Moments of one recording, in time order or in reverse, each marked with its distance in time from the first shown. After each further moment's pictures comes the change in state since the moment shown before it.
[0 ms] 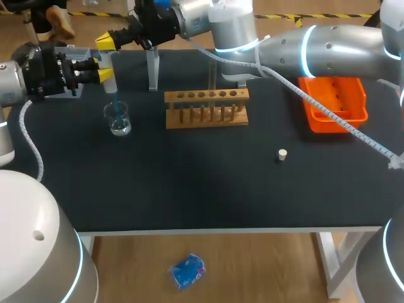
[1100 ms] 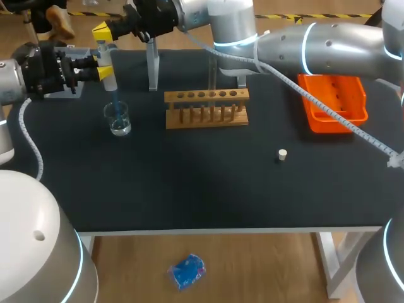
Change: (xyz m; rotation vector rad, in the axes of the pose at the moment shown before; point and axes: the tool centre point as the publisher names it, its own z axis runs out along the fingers) left arm -0.002 -0.005 0.000 0.002 -0.002 0.002; right arm -0.003 0.025 0.000 -0.030 -0.002 -0.091
